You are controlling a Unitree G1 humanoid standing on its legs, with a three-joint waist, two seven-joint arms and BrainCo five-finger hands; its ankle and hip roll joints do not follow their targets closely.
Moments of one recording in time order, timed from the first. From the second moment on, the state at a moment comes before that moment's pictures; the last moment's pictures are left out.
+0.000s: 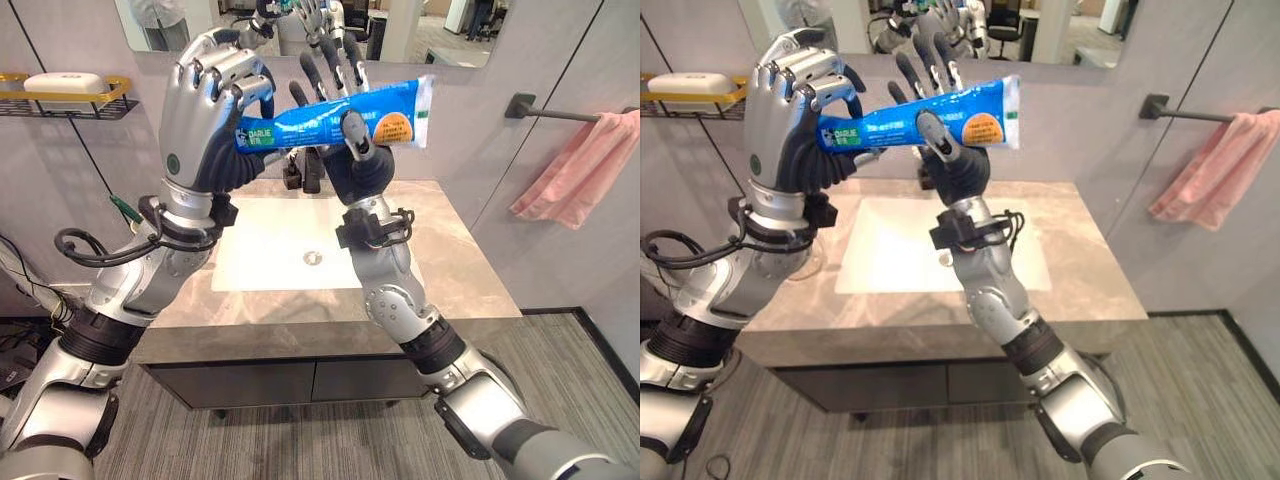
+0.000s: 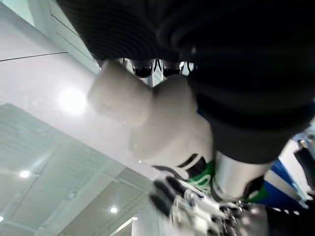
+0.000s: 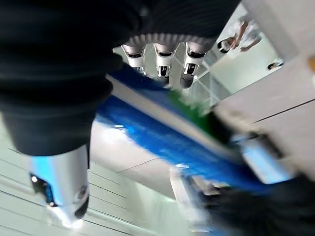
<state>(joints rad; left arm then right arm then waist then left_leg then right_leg) -0.67 0.70 -0.32 -0.07 0.63 -0.21 0.66 -0.77 -0.01 0.43 0.10 1.03 -0.47 -0.03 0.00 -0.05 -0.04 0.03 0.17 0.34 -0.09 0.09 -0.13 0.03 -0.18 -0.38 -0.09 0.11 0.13</state>
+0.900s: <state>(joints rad) -0.61 0.62 -0.33 -0.08 0.59 -0.23 0.66 -0.76 0.07 0.41 0.06 1.14 -0.55 -0.03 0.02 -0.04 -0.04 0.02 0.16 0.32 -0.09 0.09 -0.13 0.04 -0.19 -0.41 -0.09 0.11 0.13</state>
